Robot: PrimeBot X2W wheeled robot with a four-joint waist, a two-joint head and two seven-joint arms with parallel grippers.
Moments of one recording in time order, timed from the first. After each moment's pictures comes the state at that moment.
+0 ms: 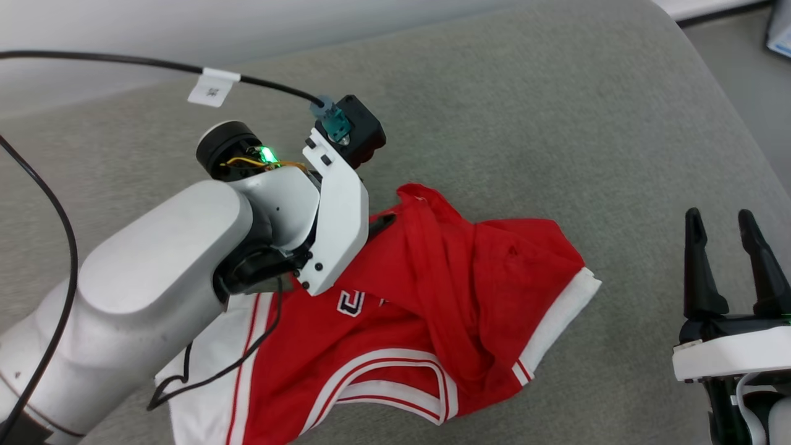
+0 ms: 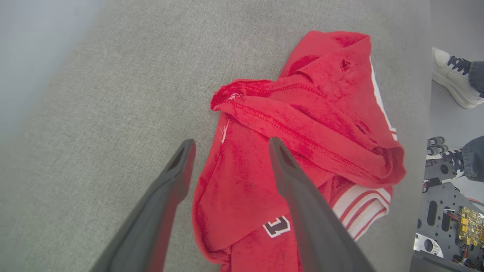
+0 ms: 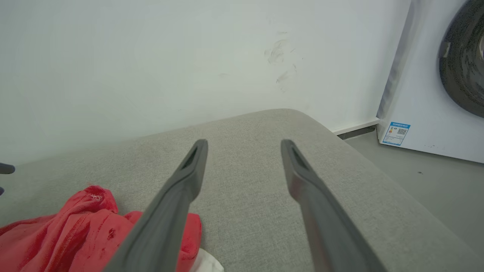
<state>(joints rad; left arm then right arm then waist) -1.02 0.57 -1.01 0.11 -0.92 -0.13 0.70 -0.08 -0.07 -0.13 -0.12 0.26 0.13 -0.08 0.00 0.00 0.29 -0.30</state>
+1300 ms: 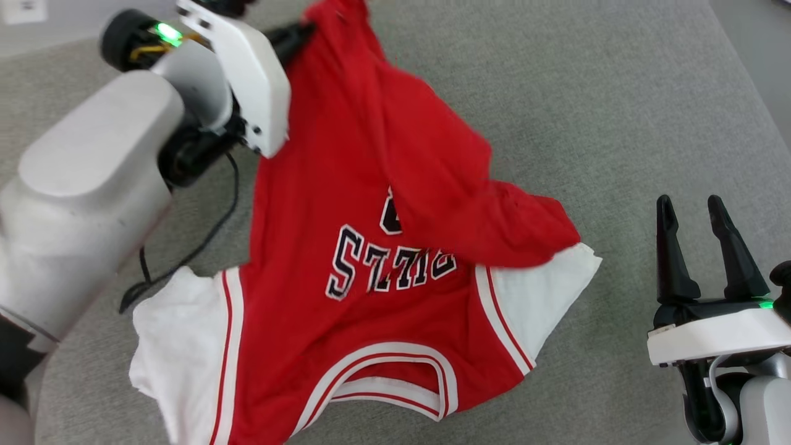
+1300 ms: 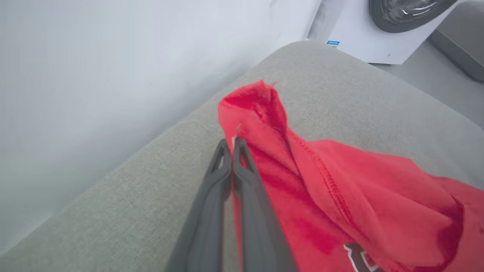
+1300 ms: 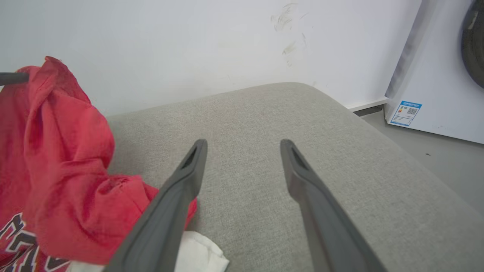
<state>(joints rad) -1.28 0.54 -1.13 0.56 -1.08 -0.11 0.14 -0.14 -0.05 -0.08 -0.03 0.25 0.13 -0.11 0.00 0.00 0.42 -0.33</state>
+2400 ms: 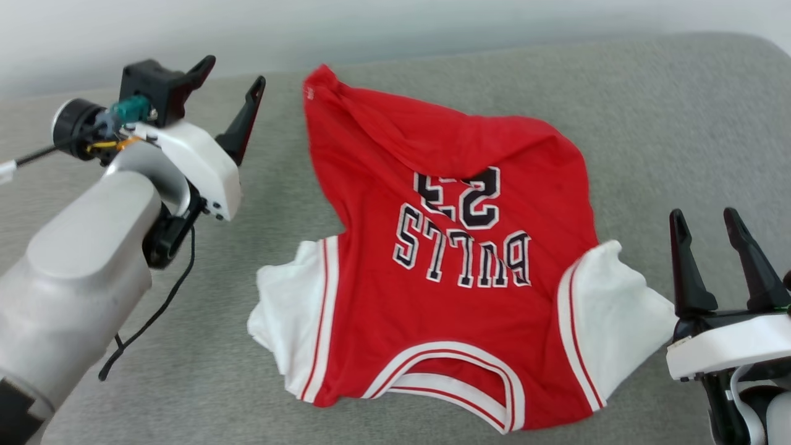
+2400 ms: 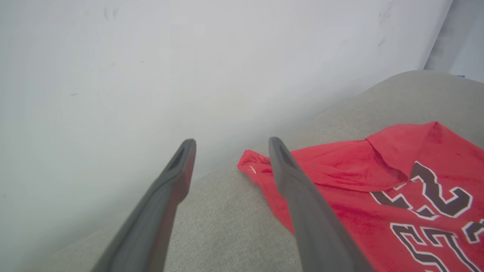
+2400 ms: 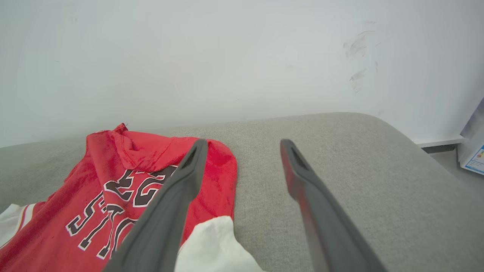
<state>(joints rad) -1.07 0.58 -1.09 0.67 -0.93 -0.01 -0.26 -0.09 -0.08 -0.10 -0.12 0.20 0.13 0.00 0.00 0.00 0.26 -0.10</state>
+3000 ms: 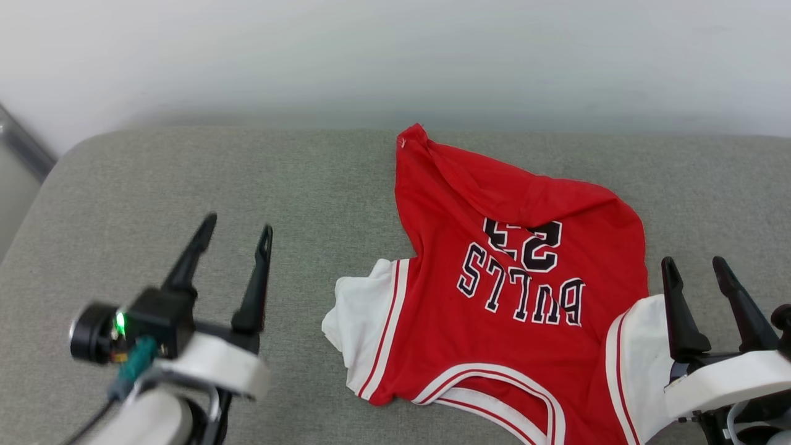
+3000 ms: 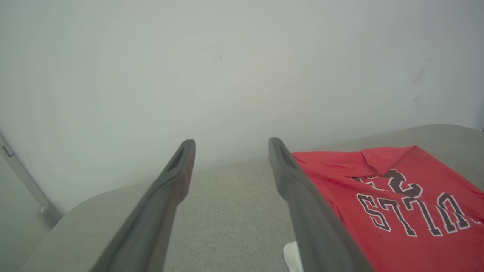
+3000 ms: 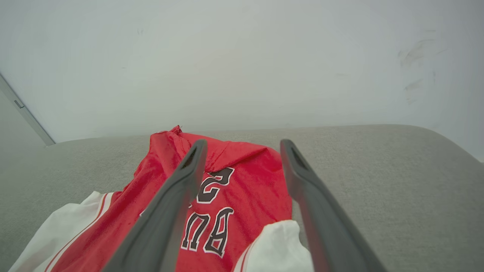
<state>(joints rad) -0.32 0.66 -0.65 -0.08 -0.63 0.35 -0.26 0.01 -0.08 -0.10 -0.14 0.23 0.13 0.05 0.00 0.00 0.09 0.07</state>
